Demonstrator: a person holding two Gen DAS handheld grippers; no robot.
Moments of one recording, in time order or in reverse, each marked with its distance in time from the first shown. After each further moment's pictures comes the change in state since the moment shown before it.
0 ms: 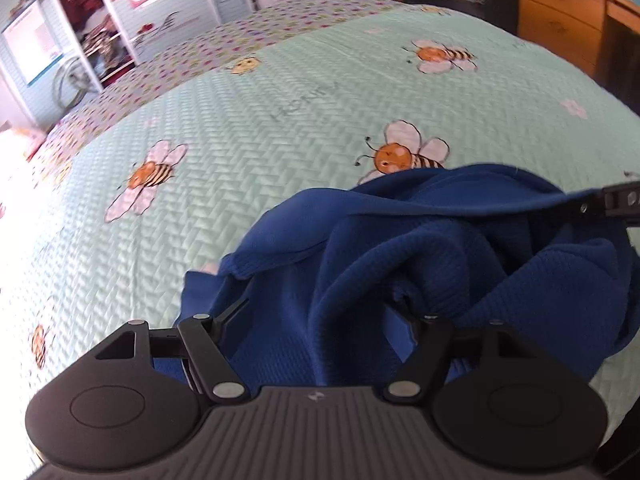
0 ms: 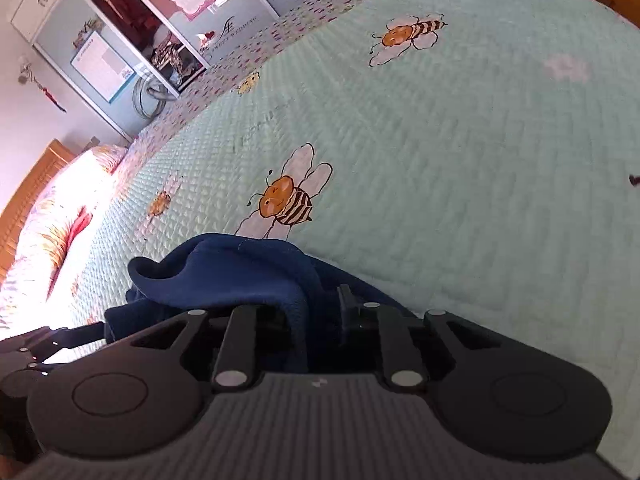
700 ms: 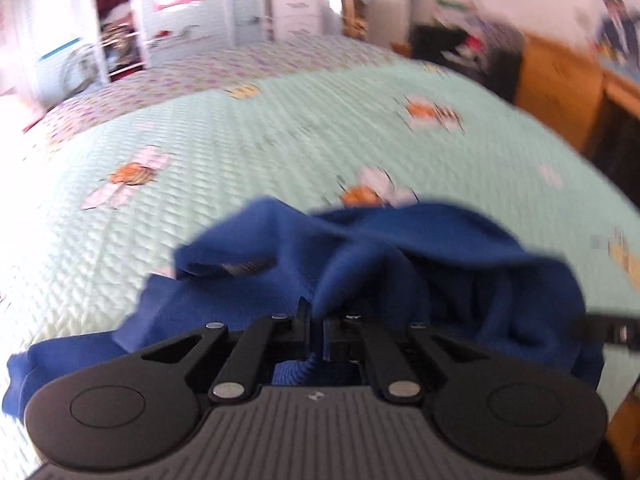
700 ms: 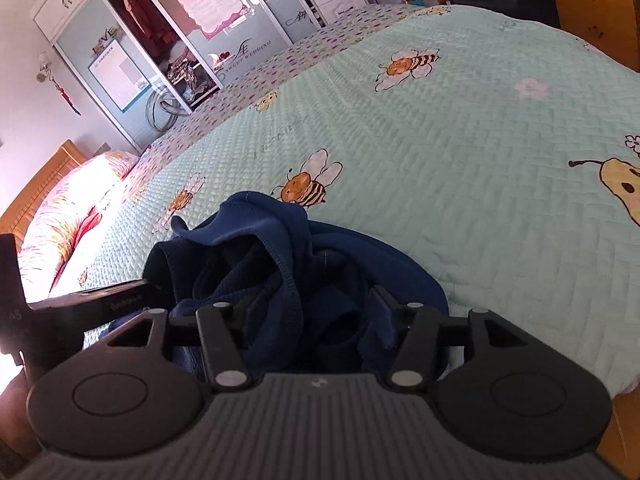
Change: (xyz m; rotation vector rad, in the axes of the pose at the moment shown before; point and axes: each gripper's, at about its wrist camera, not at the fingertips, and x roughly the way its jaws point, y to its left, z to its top) left arm -0.029 0.006 -0.009 -0.261 -0.216 -0.037; right arm -0.074 0.016 -0.050 -0.070 -0.101 -0.016
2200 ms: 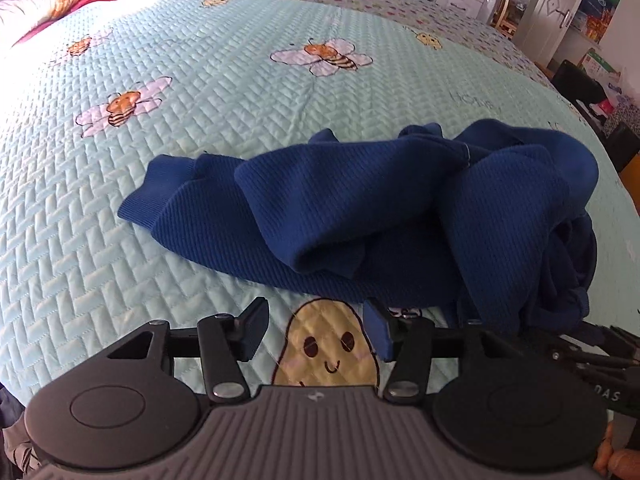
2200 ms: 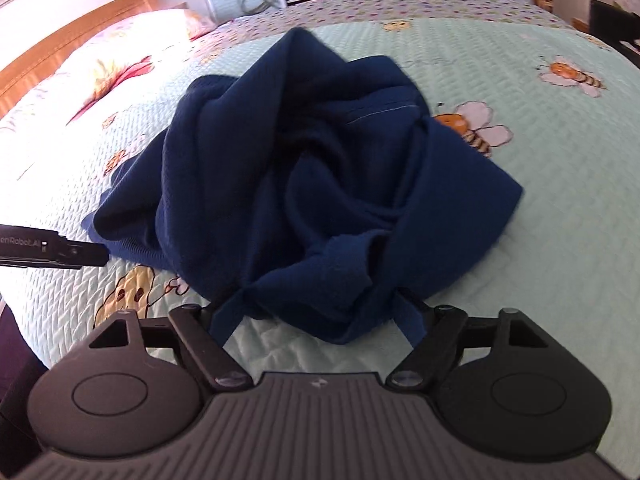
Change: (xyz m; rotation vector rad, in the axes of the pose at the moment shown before) left arm -0.038 0.125 -0.082 -0.400 0.282 0.112; right arm 0.101 0.113 -0.043 -0.460 0.222 0.056
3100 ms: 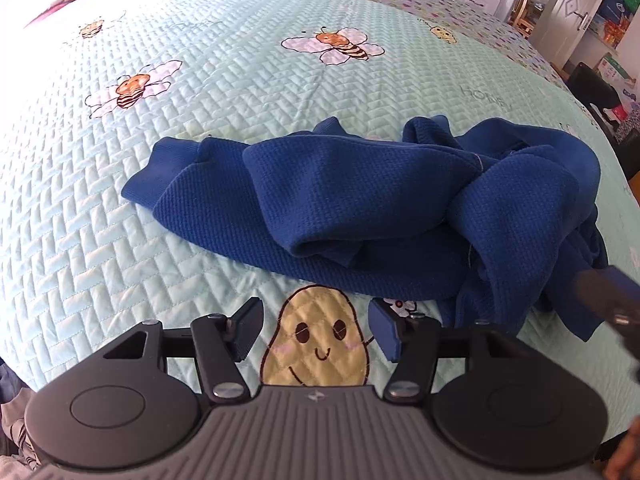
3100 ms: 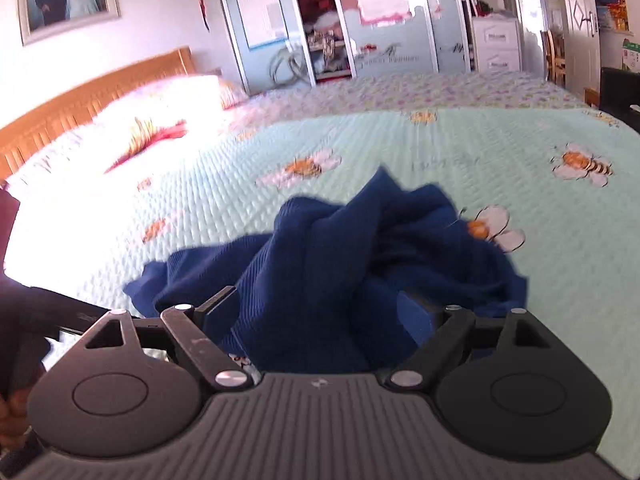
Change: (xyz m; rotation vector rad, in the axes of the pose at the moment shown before) left arm -0.009 0.002 -0.001 -0.061 0.021 0.037; right arm -0.038 0.025 0.023 -0.049 -0.201 0.020
